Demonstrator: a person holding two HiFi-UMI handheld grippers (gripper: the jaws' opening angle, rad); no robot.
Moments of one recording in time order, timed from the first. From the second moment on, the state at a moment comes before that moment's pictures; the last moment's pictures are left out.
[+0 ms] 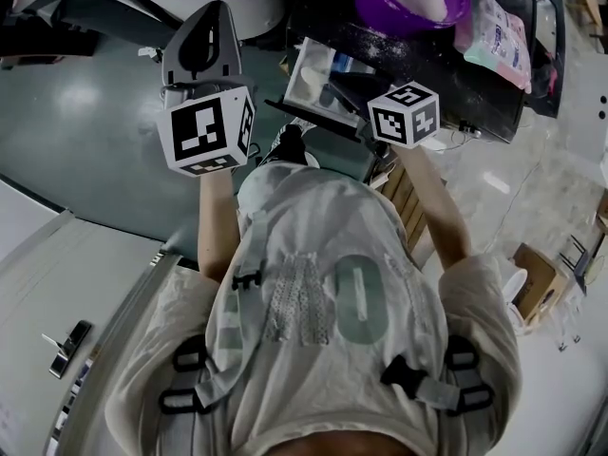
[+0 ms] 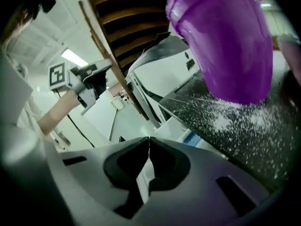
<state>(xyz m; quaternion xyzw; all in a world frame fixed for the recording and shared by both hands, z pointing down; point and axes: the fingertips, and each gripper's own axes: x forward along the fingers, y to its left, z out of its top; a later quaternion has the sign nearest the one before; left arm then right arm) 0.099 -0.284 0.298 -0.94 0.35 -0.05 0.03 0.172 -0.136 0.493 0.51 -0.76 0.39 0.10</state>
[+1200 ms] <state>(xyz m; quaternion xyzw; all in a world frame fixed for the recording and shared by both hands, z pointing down) 0.089 -0.280 0.296 -0.93 0.36 -0.04 0.01 0.153 -0.130 0.470 0.39 -0.74 -0.17 0.52</state>
